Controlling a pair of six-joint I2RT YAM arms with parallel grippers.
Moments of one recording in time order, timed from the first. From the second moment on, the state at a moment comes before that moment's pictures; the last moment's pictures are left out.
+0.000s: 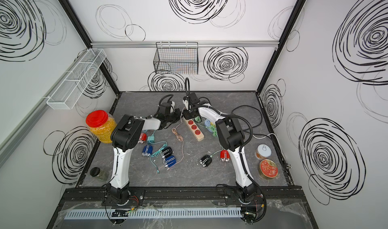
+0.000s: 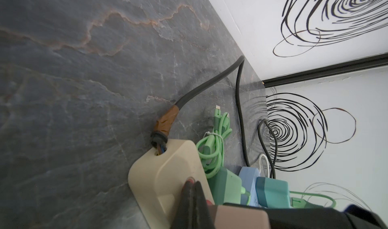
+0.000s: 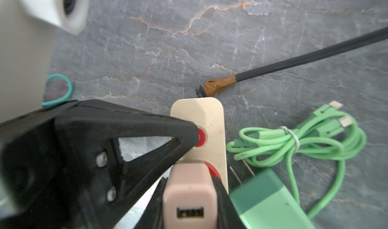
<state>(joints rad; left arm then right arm) -0.38 2.23 1.29 0.38 0.40 -0.94 0.58 2.26 1.84 -0.56 -0.11 0.08</state>
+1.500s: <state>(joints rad) -0.41 2.22 1.35 0.25 0.38 -0.90 0.53 2.31 2.18 -0.68 -0.12 0.04</state>
